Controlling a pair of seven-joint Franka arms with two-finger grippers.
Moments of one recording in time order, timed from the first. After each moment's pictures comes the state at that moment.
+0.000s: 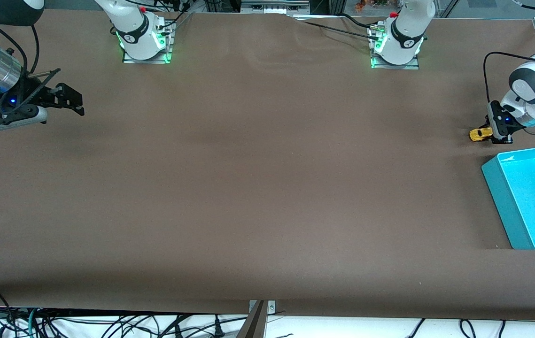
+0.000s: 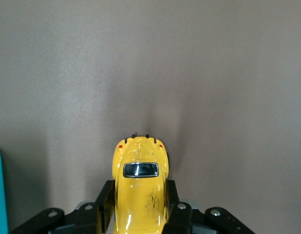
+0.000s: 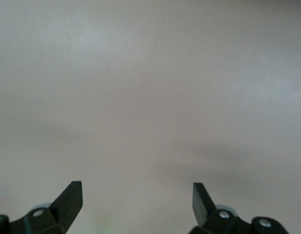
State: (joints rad) left arm 0.43 0.30 0.19 -2.38 -0.06 2.58 2.11; right arm -0.30 -0.08 0.35 -1.84 0.04 1.73 -0.20
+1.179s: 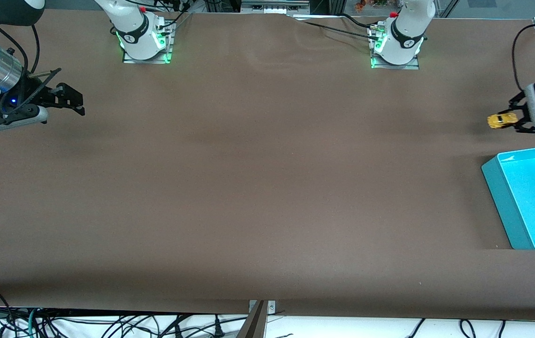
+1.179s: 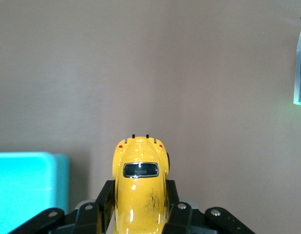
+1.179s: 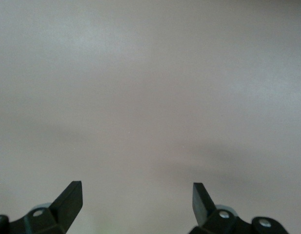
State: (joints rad) left arm 0.44 0.13 0.19 -2.10 -0.13 1.99 2.09; right arm -0.30 -0.08 0.35 -1.84 0.04 1.73 -0.20
